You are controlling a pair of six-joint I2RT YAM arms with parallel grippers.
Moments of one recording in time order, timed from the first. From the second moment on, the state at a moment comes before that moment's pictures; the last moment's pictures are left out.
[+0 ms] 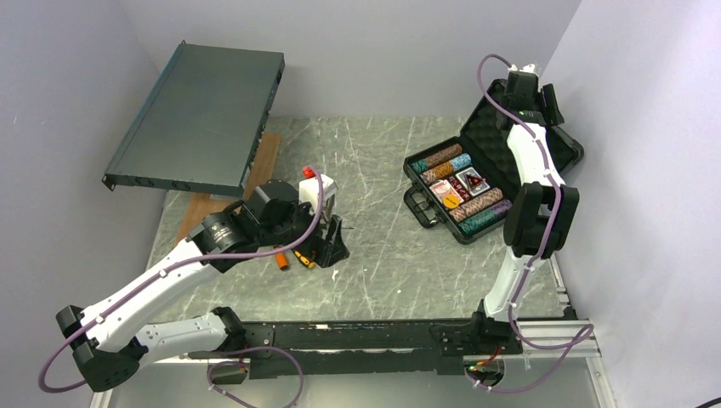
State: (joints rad) left arm -0.86 1.01 1.13 -0.72 0.18 -0.34; right arm -0.12 1.95 1.81 -0.34 0.80 -0.52
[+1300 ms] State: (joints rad) left arm -0.86 0.91 1.07 -0.70 0.21 -0.39; right arm 0.01 1.71 1.58 -0.48 0.78 -0.62
